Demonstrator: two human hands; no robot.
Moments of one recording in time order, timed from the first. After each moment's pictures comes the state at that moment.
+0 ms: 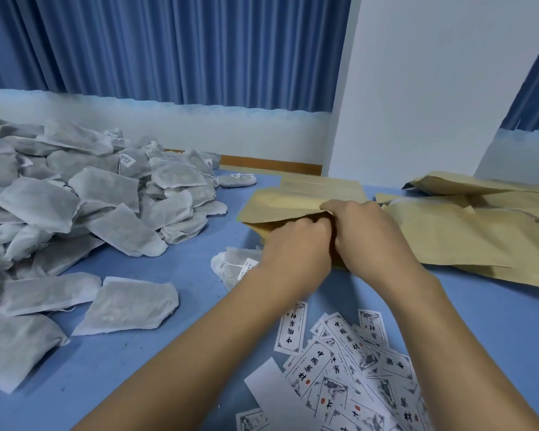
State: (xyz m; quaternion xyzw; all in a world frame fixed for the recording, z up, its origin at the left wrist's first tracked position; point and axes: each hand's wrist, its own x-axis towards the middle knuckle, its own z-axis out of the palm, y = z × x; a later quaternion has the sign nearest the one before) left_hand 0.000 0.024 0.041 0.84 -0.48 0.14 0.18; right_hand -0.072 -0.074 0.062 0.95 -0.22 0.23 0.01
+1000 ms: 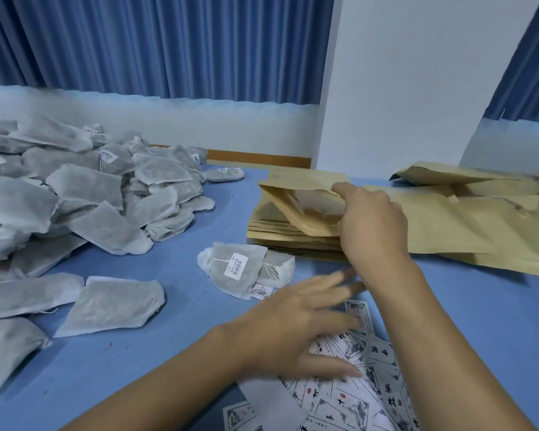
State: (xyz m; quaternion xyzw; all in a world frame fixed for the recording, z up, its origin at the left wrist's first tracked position) left_hand -0.024 0.068 -0.022 0.57 -0.79 0.07 0.22; right_hand -0.081 -0.085 0.062 0.89 -0.36 0.27 0.03
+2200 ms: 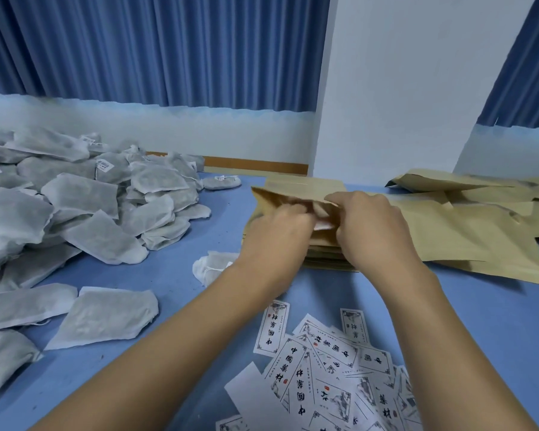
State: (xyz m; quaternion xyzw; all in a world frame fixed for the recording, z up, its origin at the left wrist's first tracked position) left_hand -0.003 0.024 0.060 0.83 -0.51 0.17 0.14; right_hand -0.089 -0.089 0.076 0.92 -0.31 0.24 0.00
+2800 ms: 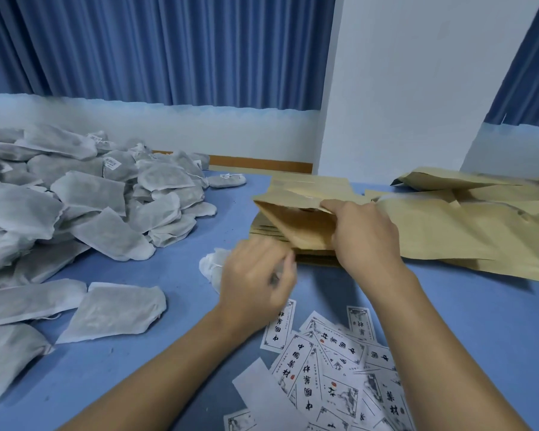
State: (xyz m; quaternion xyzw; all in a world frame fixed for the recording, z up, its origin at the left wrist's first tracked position) left_hand 0.011 0.063 -0.016 0.68 -0.52 0.30 0.42; right_hand -0.074 -0.086 0.054 0.91 -0.33 0.24 0.00
